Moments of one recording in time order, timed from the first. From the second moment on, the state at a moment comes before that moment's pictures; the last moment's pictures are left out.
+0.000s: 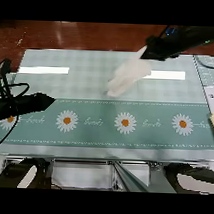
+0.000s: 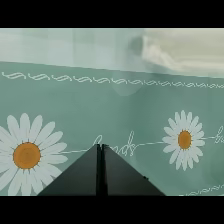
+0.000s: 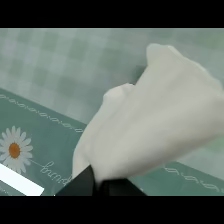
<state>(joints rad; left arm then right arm) -0.02 -0.59 0.70 1.05 -1.08 -1.58 0.15 -1.42 1.81 -1.10 1.46 1.62</state>
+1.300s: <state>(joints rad) -0.06 -0.69 0.70 1.02 -0.95 -1.53 -0.96 -0.71 1.08 -1.66 1.80 1.66</state>
